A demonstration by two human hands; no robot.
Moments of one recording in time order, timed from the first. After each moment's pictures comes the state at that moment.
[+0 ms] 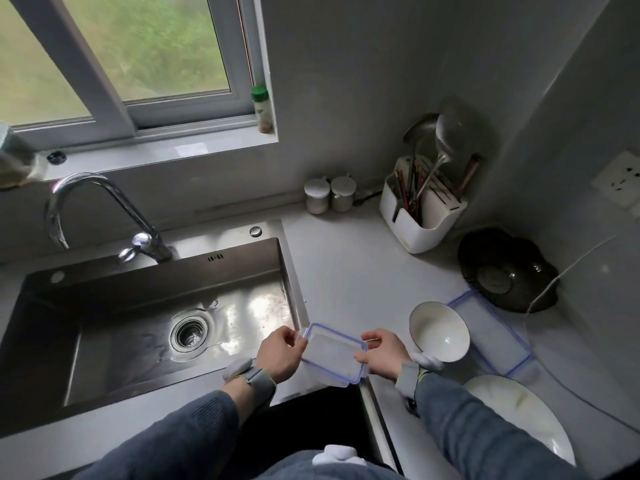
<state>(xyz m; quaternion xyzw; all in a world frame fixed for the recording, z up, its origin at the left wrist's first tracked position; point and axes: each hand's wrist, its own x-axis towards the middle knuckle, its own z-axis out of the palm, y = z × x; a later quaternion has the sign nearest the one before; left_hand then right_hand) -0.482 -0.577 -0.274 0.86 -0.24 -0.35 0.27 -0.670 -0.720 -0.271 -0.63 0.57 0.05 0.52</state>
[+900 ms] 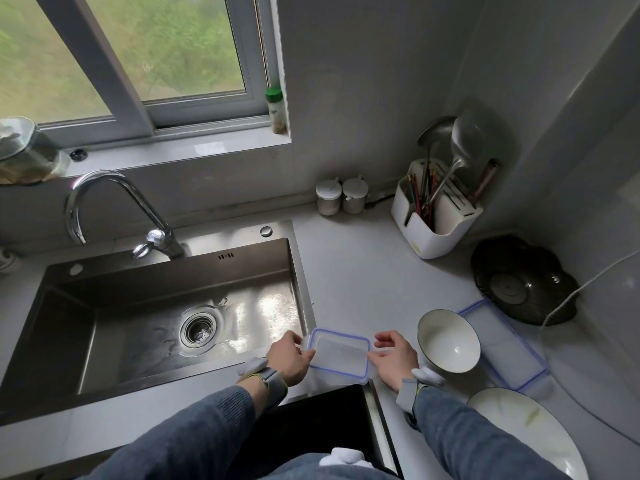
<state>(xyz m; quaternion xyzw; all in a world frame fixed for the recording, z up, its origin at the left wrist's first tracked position) -0.488 -0.583 -0.298 0.89 -0.23 -0.36 0.19 -0.676 -0.718 -0.287 -0.66 0.59 -0.06 0.46</state>
